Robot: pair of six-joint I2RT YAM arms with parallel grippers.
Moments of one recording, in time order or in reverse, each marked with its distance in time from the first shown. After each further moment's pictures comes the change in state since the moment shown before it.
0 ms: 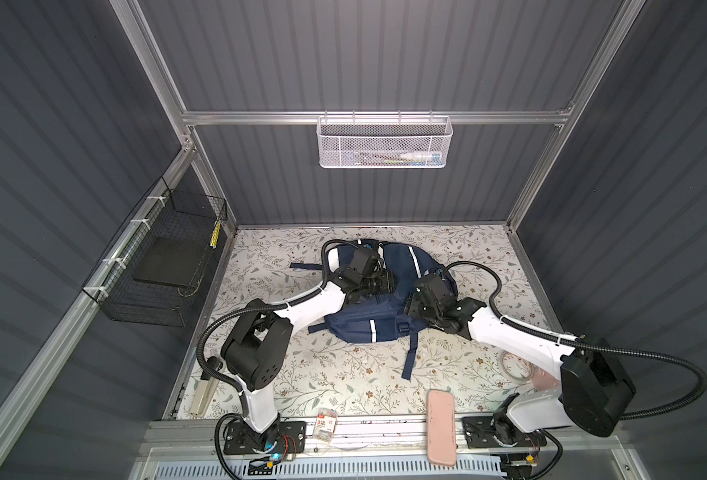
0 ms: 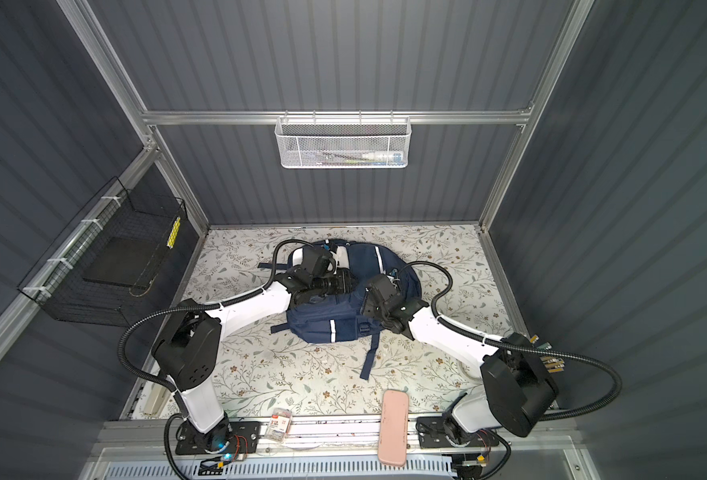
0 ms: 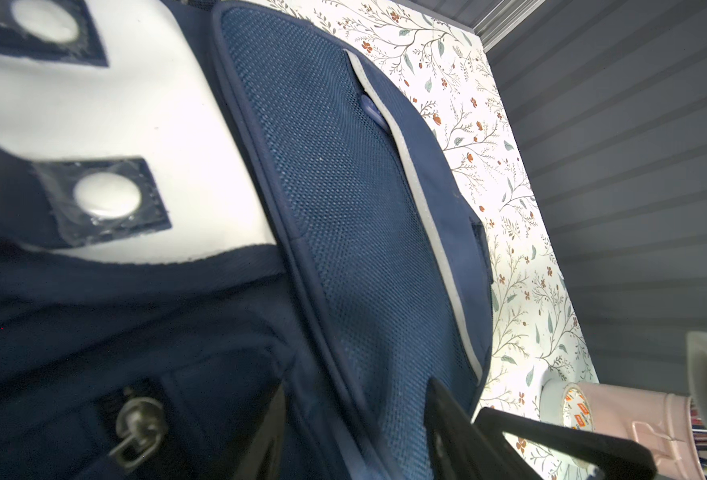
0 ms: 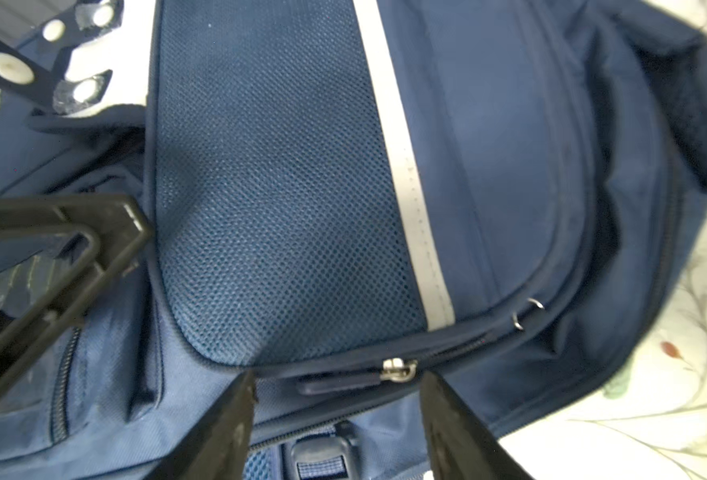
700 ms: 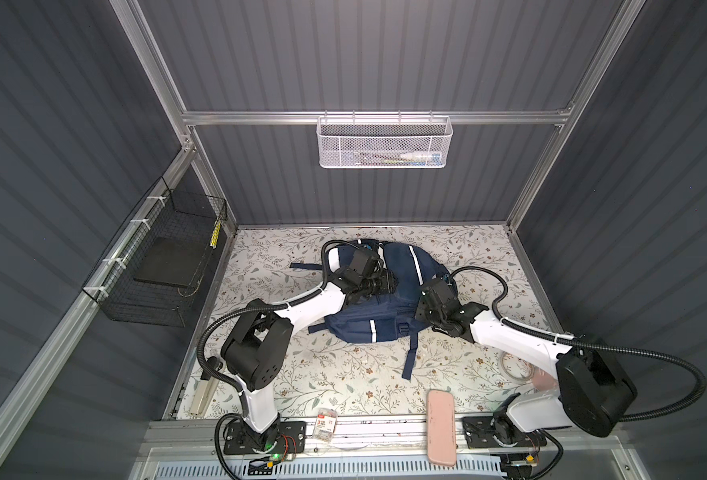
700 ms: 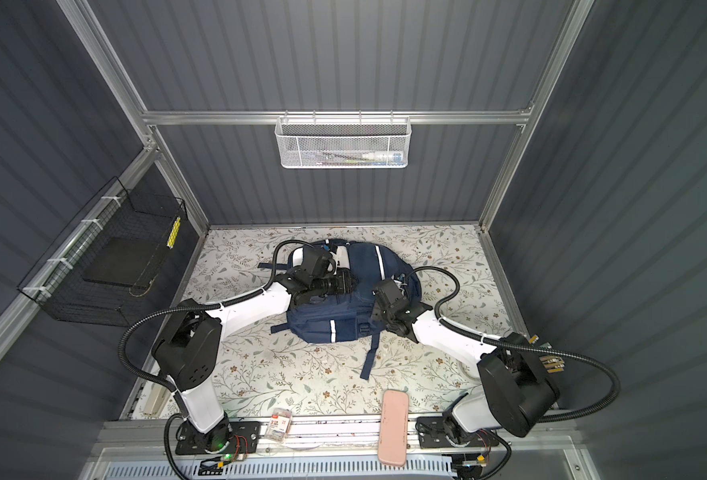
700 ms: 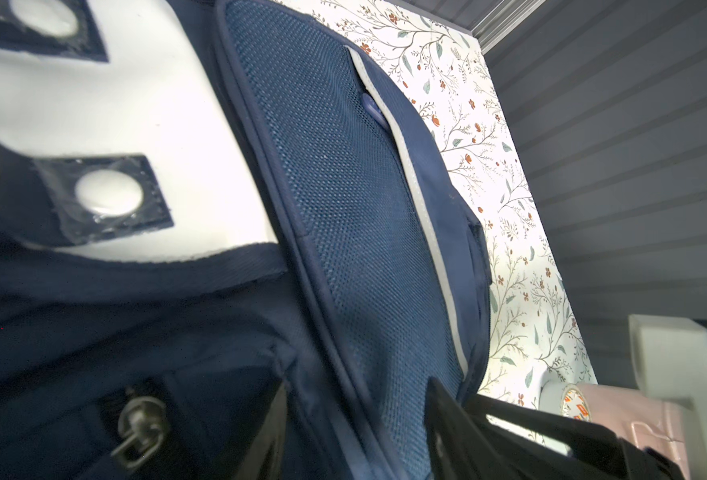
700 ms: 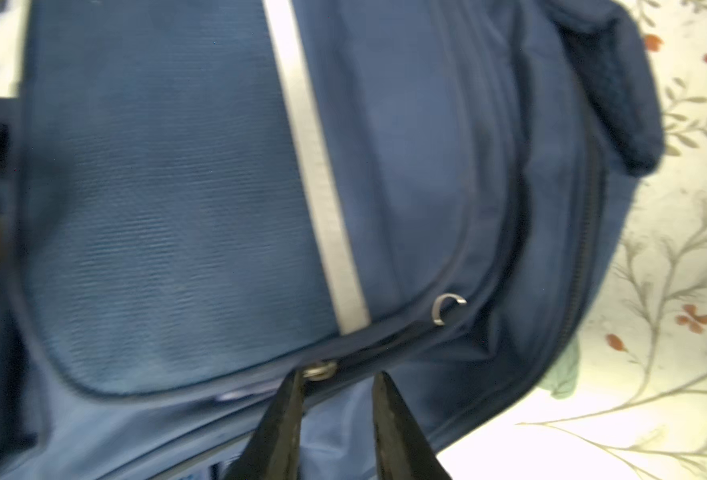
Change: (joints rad) left arm 0.000 0.000 -0.011 0.018 0.000 -0.002; right arm -0.068 -0.013 -0.098 0.055 -0.005 0.005
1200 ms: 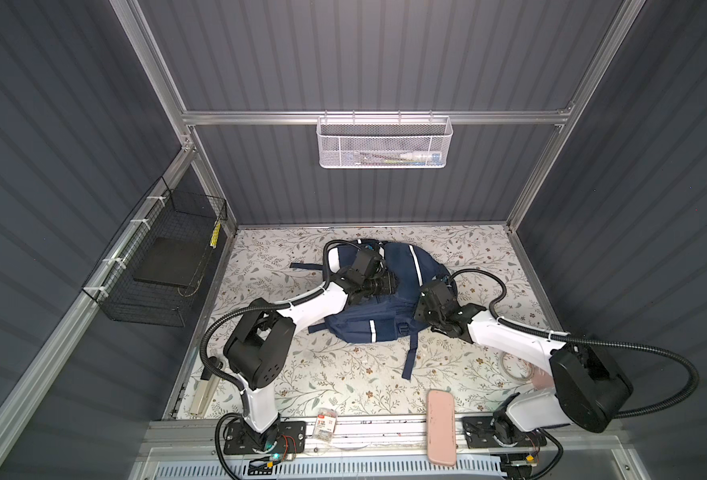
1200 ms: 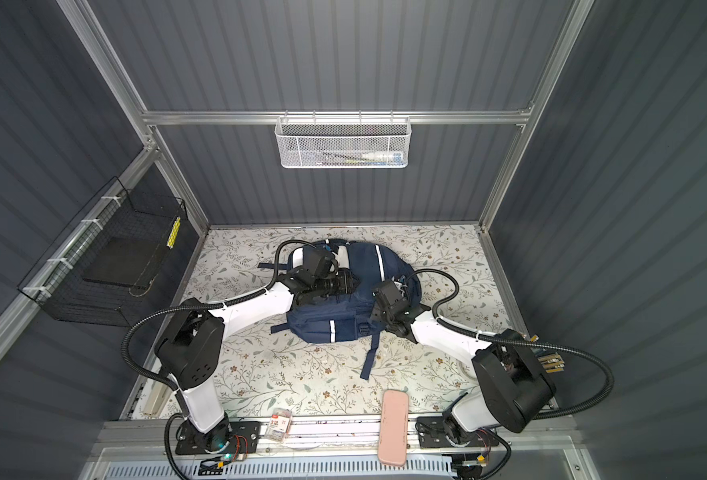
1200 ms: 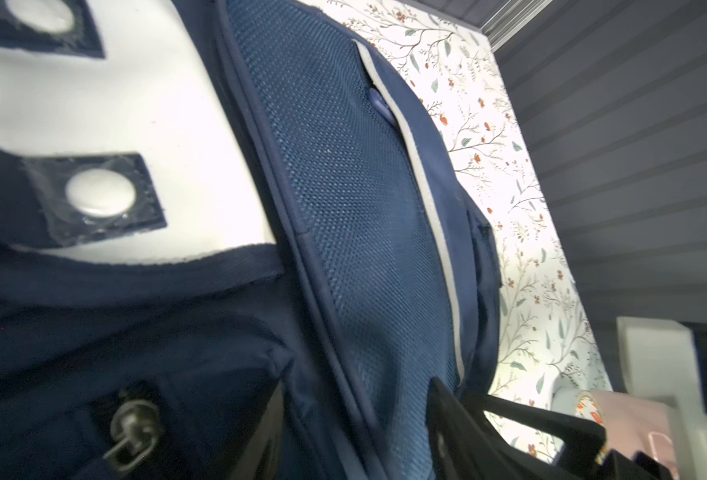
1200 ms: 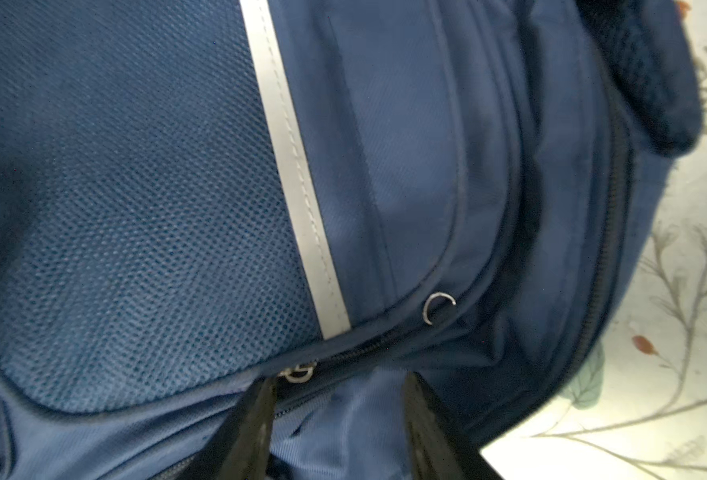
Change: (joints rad) left arm -0.015 0.026 0.029 -0.024 -0.039 0.006; right arm 0.014 0.030 -0.010 0.053 -0.013 0.027
